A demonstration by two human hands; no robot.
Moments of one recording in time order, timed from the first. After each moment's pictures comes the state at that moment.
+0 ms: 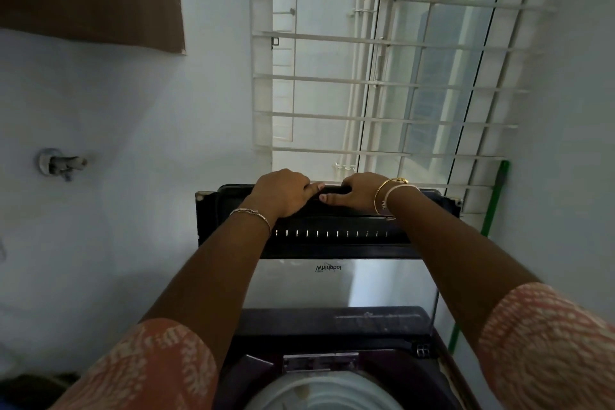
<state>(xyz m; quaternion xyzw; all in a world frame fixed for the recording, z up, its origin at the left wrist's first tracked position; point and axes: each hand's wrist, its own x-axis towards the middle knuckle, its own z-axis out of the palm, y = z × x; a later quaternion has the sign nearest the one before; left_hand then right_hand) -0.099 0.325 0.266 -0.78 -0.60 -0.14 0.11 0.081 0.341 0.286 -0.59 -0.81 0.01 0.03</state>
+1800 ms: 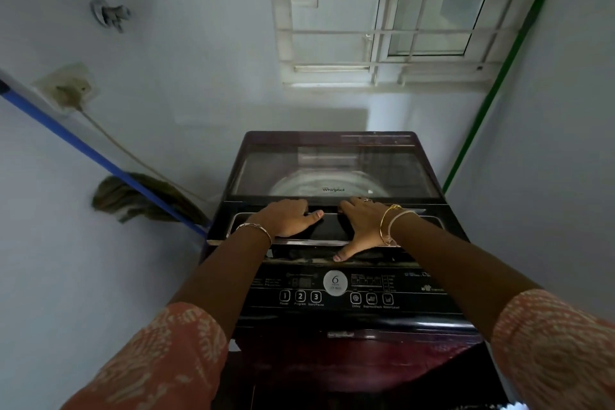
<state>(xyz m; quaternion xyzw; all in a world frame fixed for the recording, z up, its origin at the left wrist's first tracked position) -0.063 0.027 0.029 -0.74 -0.64 0.04 -0.20 0.139 0.039 0.047 -0.45 -0.87 0.11 -0.16</state>
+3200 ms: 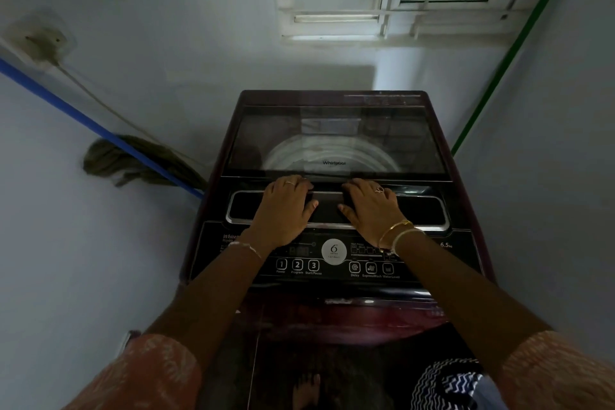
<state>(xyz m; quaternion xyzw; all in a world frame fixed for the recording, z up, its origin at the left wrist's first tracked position) -0.051 -0.021 -0.022 -0.76 -0.65 -0.09 -0.04 0.149 0.007 -0.016 -0.52 -0.85 0.09 0.04</state>
